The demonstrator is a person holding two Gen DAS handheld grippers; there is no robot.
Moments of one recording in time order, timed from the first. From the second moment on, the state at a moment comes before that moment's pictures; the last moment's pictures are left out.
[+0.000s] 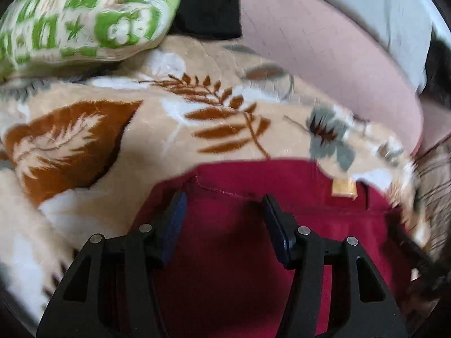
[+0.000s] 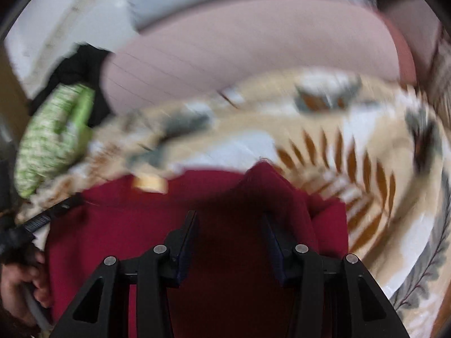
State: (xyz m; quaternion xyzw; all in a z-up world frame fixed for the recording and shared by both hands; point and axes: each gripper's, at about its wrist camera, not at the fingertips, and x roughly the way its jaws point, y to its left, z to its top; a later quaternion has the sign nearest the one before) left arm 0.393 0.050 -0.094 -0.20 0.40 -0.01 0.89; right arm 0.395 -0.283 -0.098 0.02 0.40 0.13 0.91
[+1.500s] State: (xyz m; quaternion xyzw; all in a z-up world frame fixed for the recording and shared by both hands) left arm 0.244 -0.060 -0.106 -0.04 0.37 0.00 0.93; right arm 0.241 -0.253 -0.117 -0.06 0.37 0.07 0.93
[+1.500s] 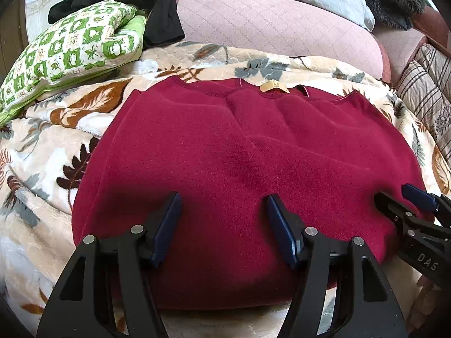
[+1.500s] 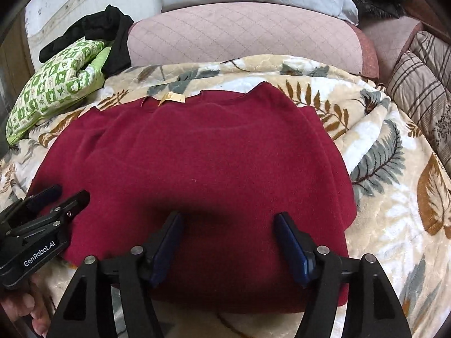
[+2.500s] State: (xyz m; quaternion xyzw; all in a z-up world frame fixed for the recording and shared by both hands) left arm 0.266 -0.036 -0.064 -0.07 0.32 0.01 0.95; right arm 0.250 -0.252 -0.097 -0.03 0.34 0.06 0.94
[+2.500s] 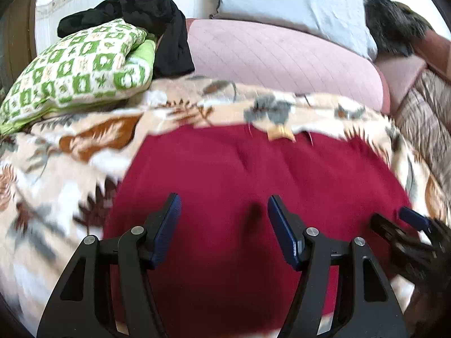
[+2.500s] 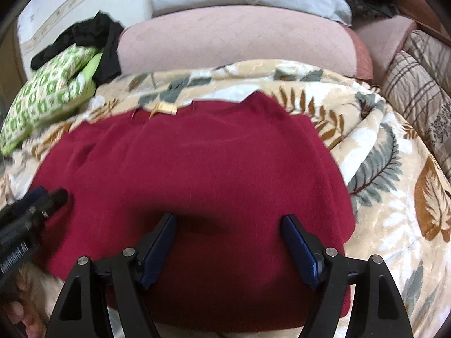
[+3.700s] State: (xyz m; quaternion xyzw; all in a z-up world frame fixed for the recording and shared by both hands) left arm 0.273 0.074 -0.029 -0.23 0.37 -0.05 0.90; right arm 0.251 -0.272 -0.078 -0.03 0.31 0.01 0.95
